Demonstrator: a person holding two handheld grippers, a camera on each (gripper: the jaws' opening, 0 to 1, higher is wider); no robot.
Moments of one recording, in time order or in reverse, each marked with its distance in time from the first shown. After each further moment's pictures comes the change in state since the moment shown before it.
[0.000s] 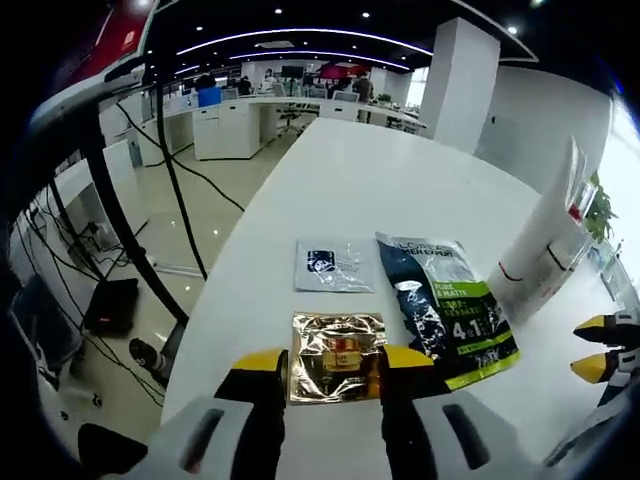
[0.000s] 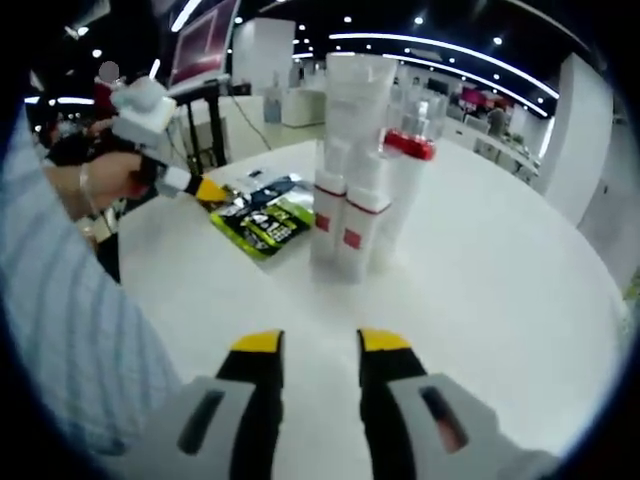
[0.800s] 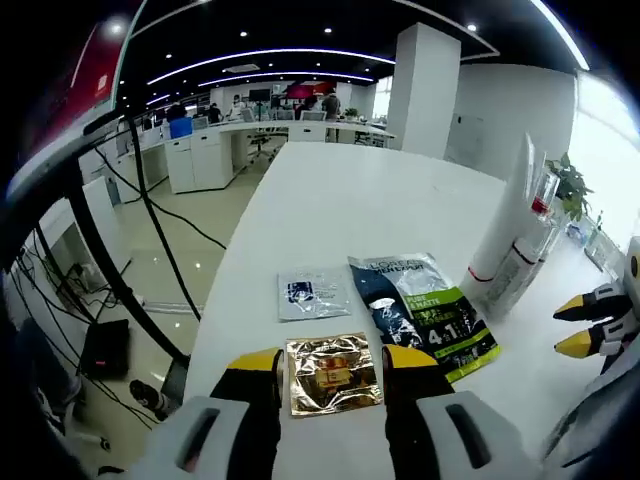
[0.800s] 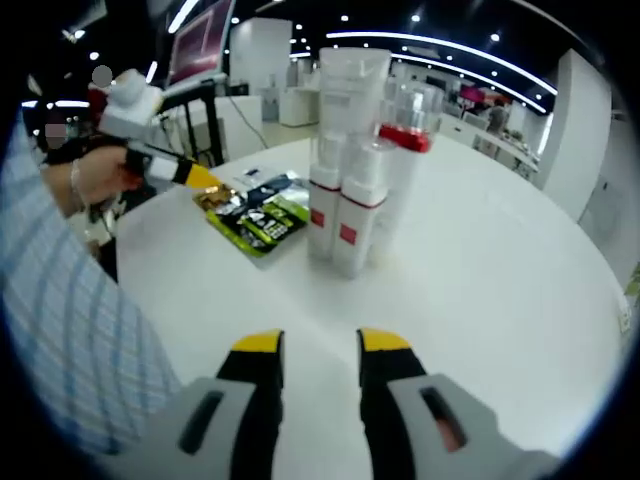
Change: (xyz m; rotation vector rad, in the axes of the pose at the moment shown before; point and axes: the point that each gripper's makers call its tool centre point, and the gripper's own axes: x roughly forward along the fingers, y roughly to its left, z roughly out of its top) left arm -0.030 -0.015 0.030 0.157 -0.153 -0.101; right arm 0.003 -0.004 -0.002 0.008 -0.006 -0.004
